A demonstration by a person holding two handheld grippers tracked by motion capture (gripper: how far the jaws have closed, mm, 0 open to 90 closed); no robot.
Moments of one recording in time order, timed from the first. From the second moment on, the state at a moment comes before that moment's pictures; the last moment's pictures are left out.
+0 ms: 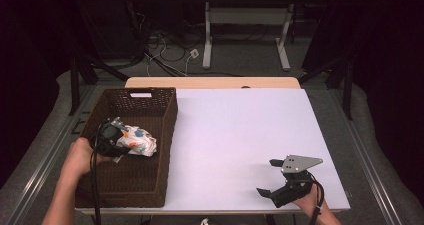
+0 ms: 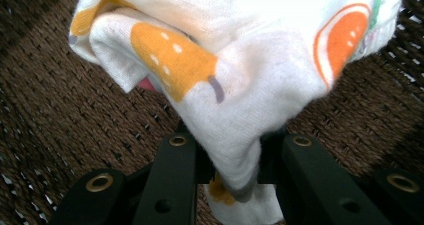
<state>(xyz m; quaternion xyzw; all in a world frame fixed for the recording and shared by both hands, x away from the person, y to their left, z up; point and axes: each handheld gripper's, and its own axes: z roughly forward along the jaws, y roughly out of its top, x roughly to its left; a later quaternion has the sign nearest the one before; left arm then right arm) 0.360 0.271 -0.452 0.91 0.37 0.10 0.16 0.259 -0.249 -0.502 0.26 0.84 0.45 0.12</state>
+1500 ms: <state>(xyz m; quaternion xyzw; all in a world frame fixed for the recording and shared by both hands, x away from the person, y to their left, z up) 0.368 0.266 -0.413 0.93 0.30 0.12 0.18 0.260 -0.247 -0.502 0.25 0.85 0.45 0.12</state>
